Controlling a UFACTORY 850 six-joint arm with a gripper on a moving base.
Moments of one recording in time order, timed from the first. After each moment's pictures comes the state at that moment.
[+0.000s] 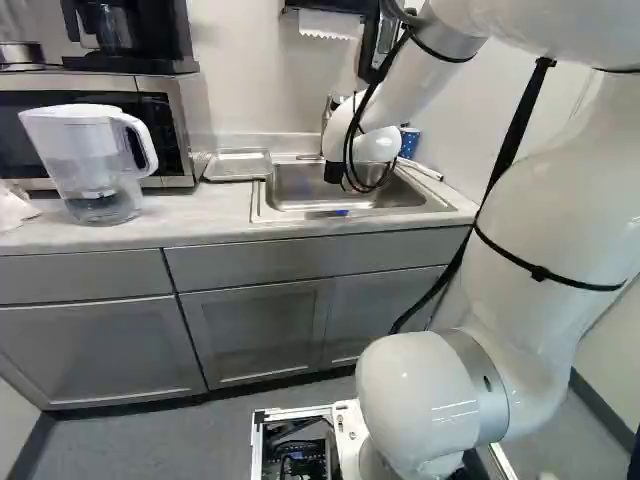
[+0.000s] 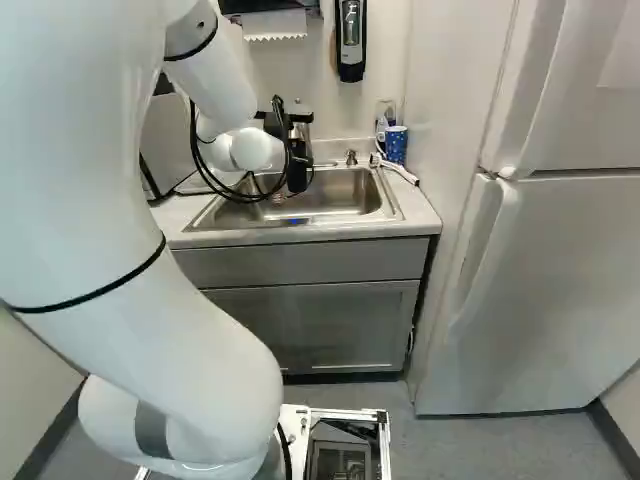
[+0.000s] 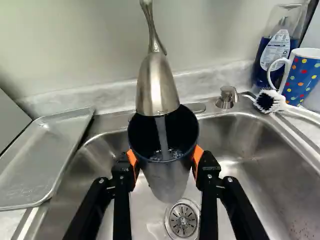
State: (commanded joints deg) arm 0.7 -1.8 -44.6 -1.4 26.1 8.2
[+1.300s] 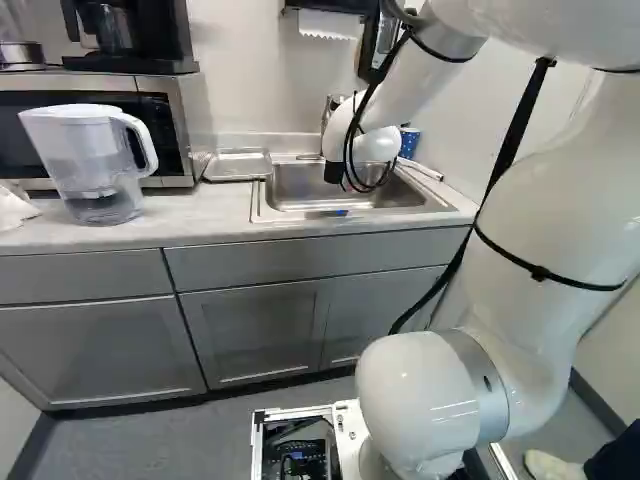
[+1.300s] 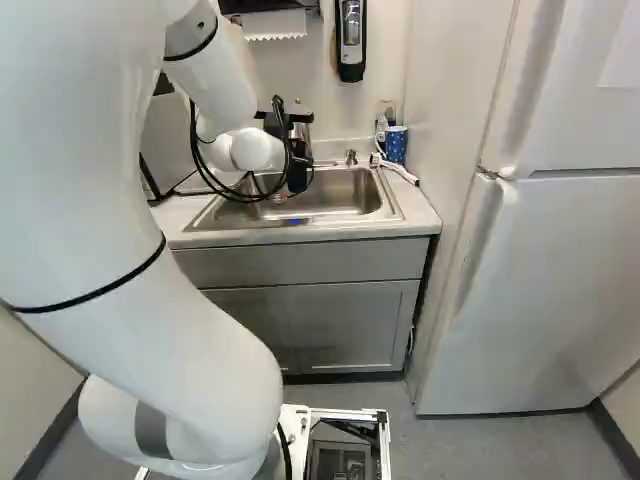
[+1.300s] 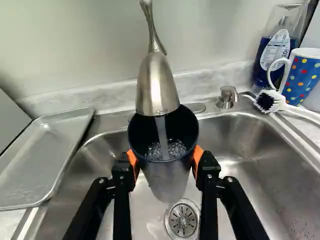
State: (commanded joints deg) arm 0.7 -1.8 -44.6 -1.4 26.1 8.2
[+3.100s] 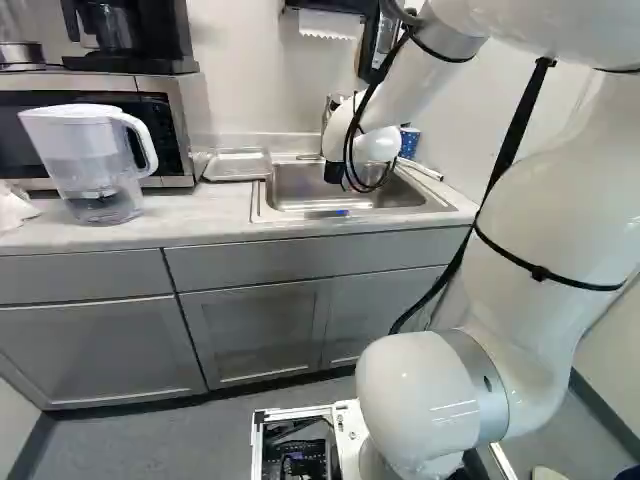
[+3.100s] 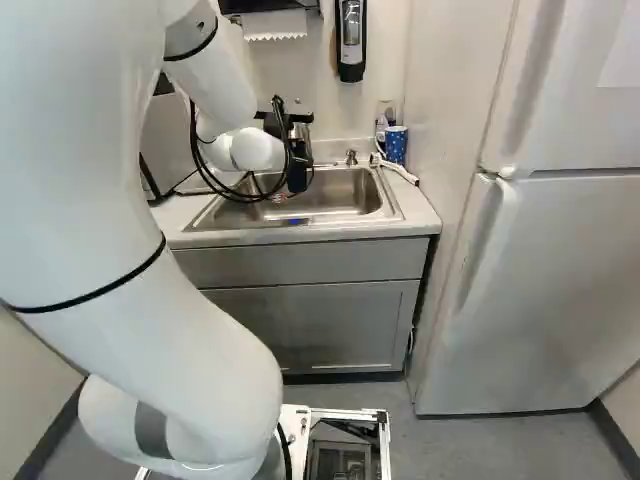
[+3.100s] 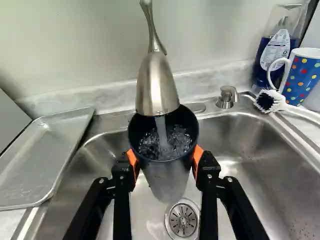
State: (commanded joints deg) arm 0.7 -1.8 -44.6 -1.4 26.1 8.2
